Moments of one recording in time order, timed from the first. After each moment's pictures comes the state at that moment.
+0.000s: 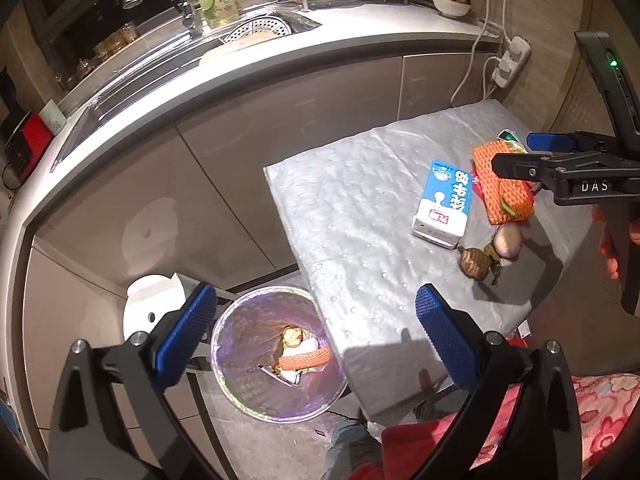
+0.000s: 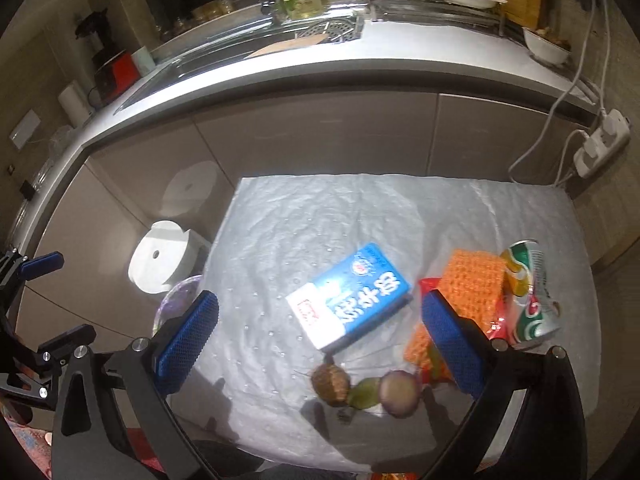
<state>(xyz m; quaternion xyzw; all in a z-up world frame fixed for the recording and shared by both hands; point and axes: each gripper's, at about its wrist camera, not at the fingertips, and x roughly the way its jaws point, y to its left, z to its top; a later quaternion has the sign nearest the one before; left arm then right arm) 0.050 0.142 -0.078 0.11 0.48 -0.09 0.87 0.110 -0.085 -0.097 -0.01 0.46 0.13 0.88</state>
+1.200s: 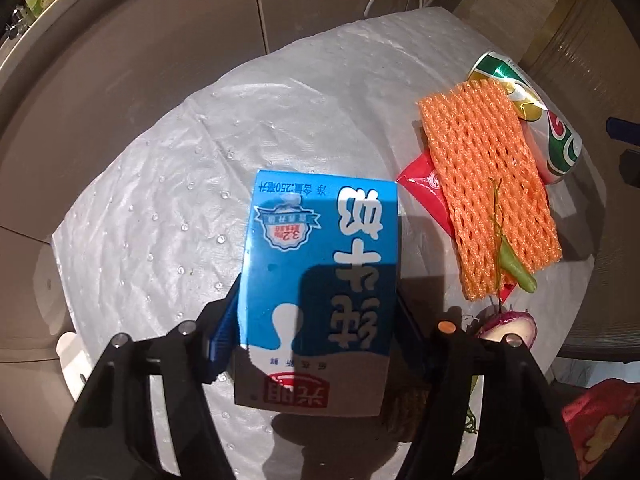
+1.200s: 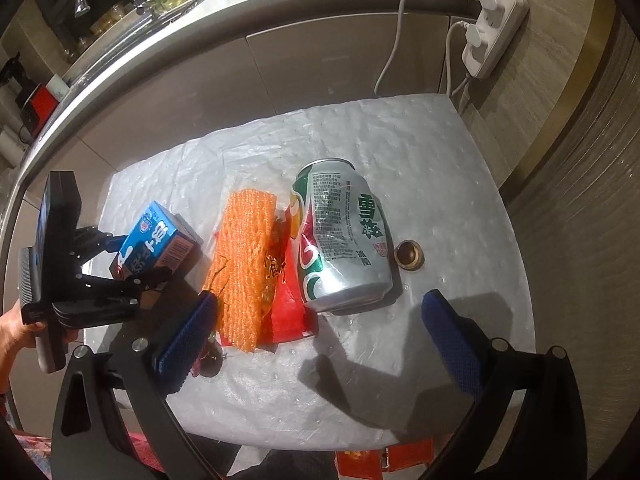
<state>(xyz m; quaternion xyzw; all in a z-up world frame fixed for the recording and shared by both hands) 0.187 -0.028 -0.224 0.16 0.57 -0.22 0.77 0.133 -0.254 -0.153 0.04 0.54 0.04 0.84</state>
